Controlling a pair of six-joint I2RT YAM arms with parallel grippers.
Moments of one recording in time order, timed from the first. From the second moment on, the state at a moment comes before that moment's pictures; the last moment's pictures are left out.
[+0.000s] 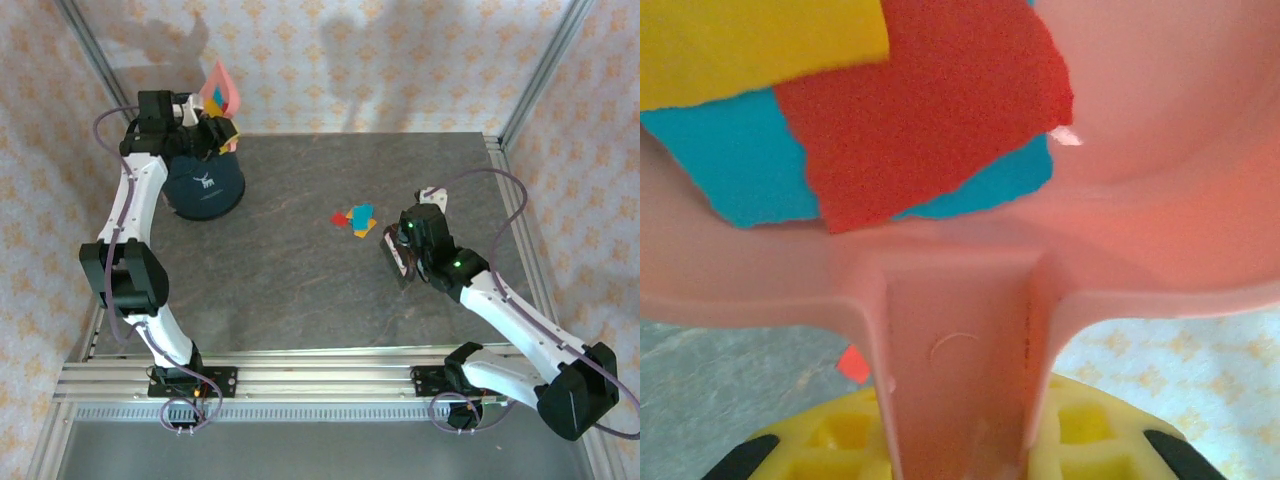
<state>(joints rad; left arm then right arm) 0.13 1.77 1.75 -0.60 0.80 -0.74 0.55 1.04 0.81 -0.34 0.47 0.44</state>
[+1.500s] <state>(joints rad) 0.19 1.80 1.34 0.76 0.86 -1.97 0.55 1.06 0.81 -0.36 0.46 0.46</state>
